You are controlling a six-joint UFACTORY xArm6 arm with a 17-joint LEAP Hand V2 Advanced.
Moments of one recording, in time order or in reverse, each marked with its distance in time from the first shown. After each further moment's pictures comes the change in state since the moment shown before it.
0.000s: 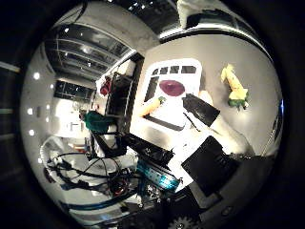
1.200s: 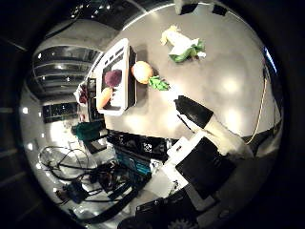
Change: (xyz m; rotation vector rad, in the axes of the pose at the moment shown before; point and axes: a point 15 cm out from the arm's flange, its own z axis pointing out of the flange) arm 0.153 0.054 0.105 -0.197 0.126 0.108
